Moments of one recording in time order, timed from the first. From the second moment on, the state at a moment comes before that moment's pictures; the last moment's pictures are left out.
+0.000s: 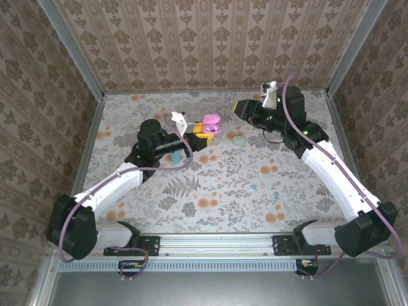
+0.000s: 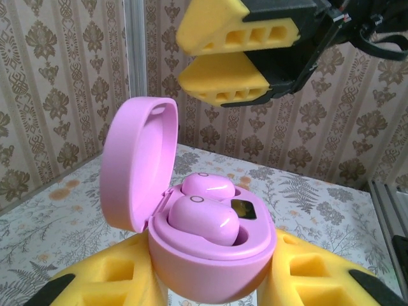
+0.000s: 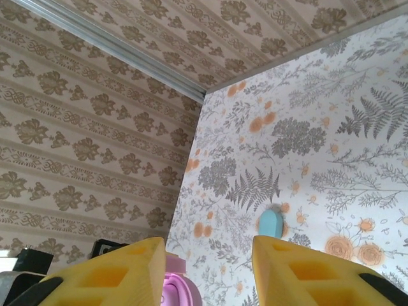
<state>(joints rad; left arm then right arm) -0.58 1.27 0.83 0.40 0.72 -0.04 0.35 1.31 1.33 -0.38 -0.40 0.79</state>
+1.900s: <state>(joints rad) -0.58 1.28 0.84 0.50 0.67 -0.07 0.37 1.45 1.25 -0.06 -0.96 1.05</state>
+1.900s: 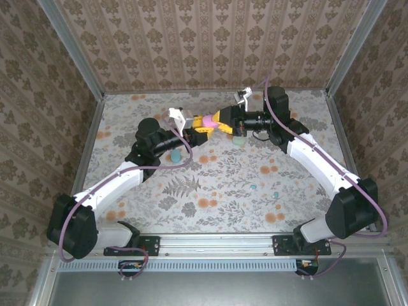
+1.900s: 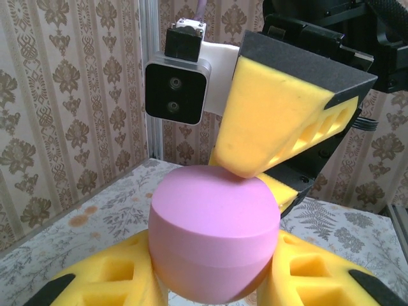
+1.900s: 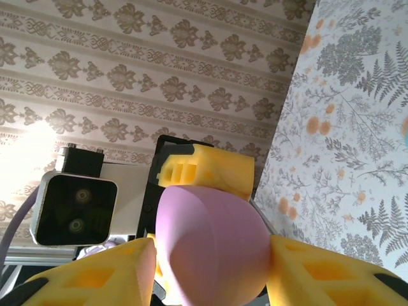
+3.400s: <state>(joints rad) -0.53 1.10 0.80 0.34 0.39 -0.05 0.34 1.73 1.09 -0.05 -0.54 1.01</state>
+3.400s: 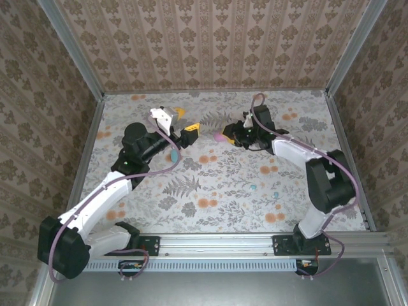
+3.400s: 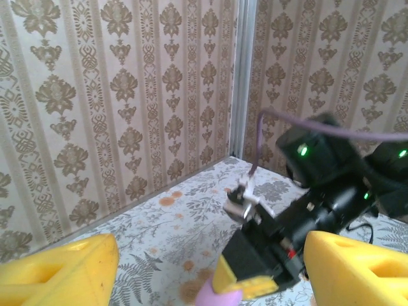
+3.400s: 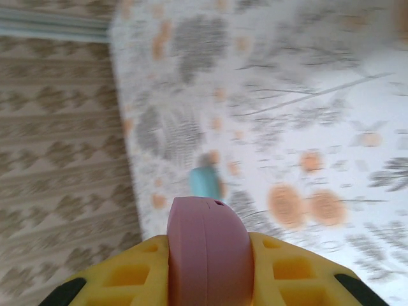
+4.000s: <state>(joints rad) -0.51 1.12 0.84 0.07 0.28 -0.07 0.35 1.92 1.09 -0.07 -0.41 0.99</state>
